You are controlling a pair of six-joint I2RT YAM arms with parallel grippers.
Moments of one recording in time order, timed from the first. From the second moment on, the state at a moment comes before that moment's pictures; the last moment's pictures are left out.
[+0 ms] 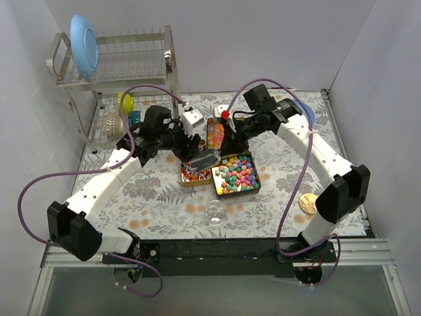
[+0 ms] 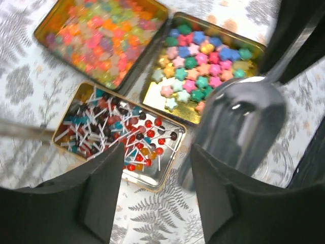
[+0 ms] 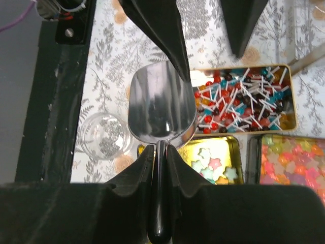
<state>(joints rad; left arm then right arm) -0.51 1.33 1.26 -0.59 0.44 0.32 0.58 1.68 1.72 -1.05 -0.93 -0.79</state>
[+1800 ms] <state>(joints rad) -0.38 1.21 0.80 -0.37 0.57 -0.13 0.83 1.63 1.44 -1.16 0.13 -1.33</state>
